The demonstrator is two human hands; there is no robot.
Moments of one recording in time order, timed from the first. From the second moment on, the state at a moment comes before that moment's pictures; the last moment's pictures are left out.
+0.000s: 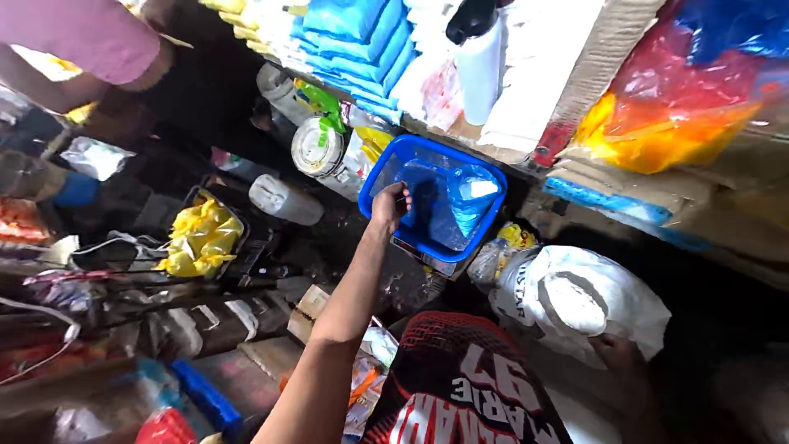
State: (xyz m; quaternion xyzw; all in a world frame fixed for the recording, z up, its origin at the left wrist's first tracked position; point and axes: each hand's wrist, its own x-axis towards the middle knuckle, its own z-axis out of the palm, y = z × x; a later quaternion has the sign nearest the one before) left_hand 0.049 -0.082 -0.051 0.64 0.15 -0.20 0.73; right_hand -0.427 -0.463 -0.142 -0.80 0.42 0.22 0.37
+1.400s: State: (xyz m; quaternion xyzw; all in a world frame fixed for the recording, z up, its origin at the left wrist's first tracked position) left_hand 0.117 -0.218 -0.063 0.81 -0.25 -0.30 0.43; right_hand 0.006 -0.335 0.050 -0.88 0.28 0.36 0.15
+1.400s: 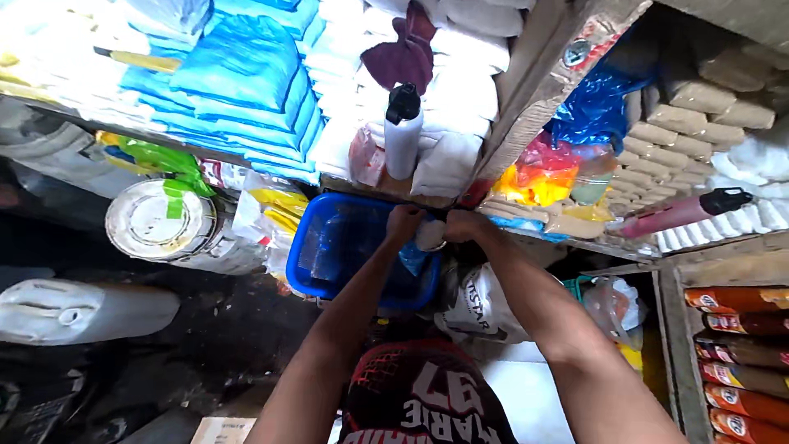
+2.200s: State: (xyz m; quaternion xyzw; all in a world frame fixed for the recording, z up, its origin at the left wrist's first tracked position) left_hand 0.143 -0.214 -0.056 0.77 -0.25 -0.38 0.46; right_hand -0.009 -0.306 0.135 -0.90 0.27 0.32 0.04
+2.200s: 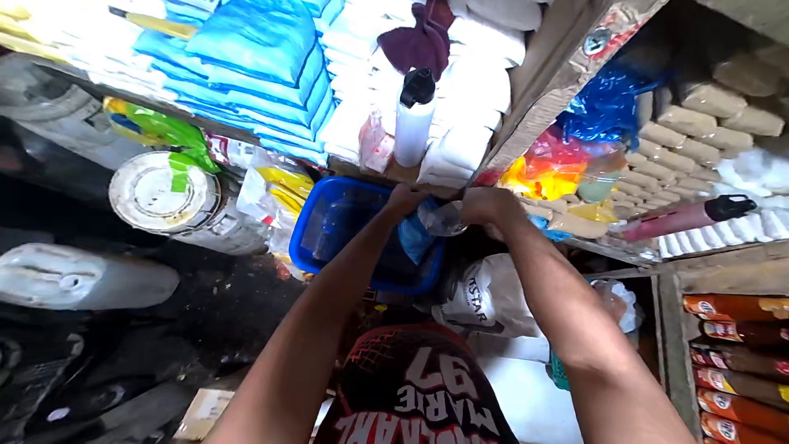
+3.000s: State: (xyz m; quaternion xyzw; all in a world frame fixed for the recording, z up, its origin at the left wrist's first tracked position) left_hand 0.090 -0.185 -0.056 0.80 -0.19 -0.35 0.45; right_hand -0.104 -0.340 0.033 -0.89 0.36 0.21 0.17
